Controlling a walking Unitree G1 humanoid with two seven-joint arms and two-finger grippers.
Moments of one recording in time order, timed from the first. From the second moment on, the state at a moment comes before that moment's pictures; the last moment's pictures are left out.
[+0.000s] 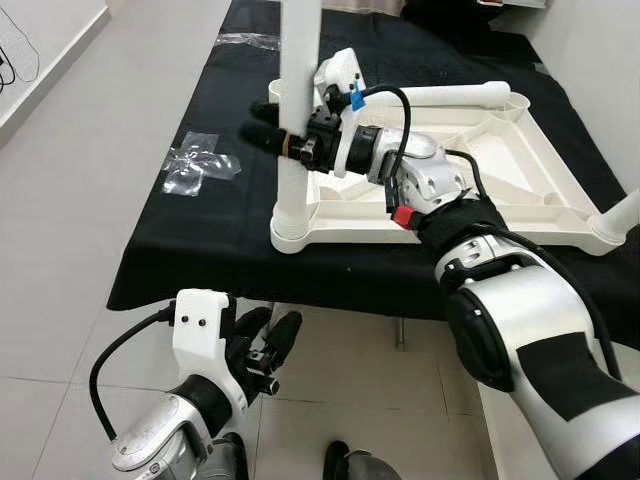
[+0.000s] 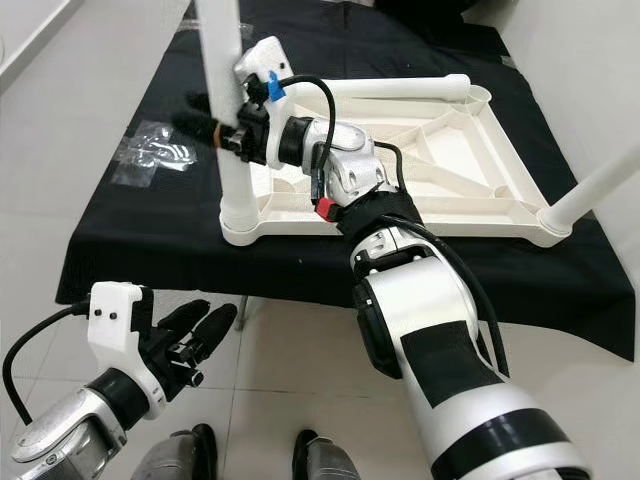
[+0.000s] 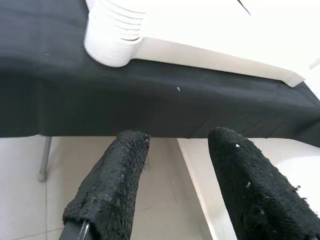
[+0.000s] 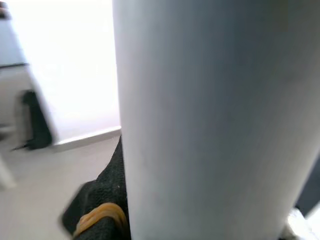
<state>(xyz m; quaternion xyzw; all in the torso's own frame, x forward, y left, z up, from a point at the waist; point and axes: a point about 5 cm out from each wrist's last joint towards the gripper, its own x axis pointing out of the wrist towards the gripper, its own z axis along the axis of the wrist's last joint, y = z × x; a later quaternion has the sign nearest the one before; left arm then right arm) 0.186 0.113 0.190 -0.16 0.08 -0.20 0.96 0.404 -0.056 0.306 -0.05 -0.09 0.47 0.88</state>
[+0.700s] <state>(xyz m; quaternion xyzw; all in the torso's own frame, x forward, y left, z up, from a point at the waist) 0.192 0.117 0.188 -0.15 0.08 -0.19 0.97 0.419 -0.090 0.308 -0.01 -0.11 0.28 0.95</state>
